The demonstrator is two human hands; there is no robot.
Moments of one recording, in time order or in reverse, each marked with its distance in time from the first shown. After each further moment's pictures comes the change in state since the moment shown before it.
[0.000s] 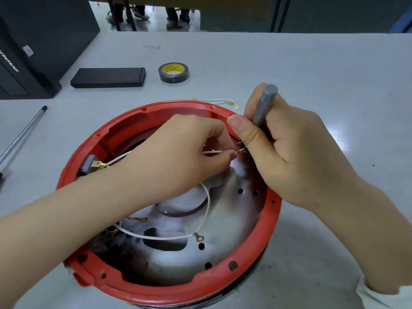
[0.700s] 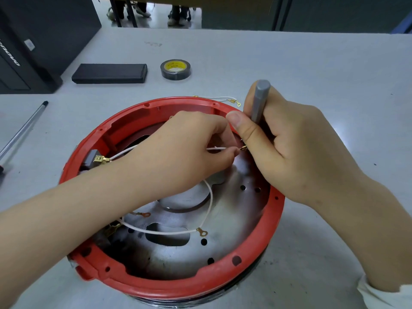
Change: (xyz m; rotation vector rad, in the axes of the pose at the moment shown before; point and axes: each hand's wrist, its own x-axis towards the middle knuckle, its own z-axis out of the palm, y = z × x) left_hand 0.001 0.000 0.001 0.033 -0.016 0.001; right_hand 0.002 -0.005 -0.001 -0.069 -0.034 -0.018
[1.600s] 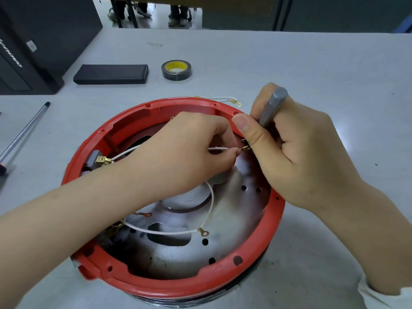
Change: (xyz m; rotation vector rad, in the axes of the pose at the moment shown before) left_hand -0.001 0.001 -0.001 -0.014 0.006 -0.006; right_hand -0.006 0.002 0.003 0.077 0.079 0.012
